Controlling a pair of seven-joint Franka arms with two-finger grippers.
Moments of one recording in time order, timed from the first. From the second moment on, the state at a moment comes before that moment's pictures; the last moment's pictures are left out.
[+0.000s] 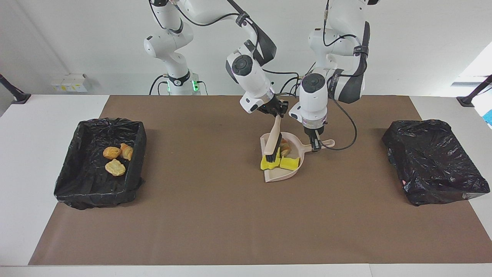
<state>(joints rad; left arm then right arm) -0.39 0.12 -0.07 -2.10 0.29 2.16 0.97 0.72 0.19 -0.02 -1.92 0.55 2.12 0.62</state>
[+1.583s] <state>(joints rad) -0.18 -0.10 -0.04 -2.05 0.30 2.02 1.10 0.68 0.03 -0.01 -2.03 0.17 1.68 0.44</state>
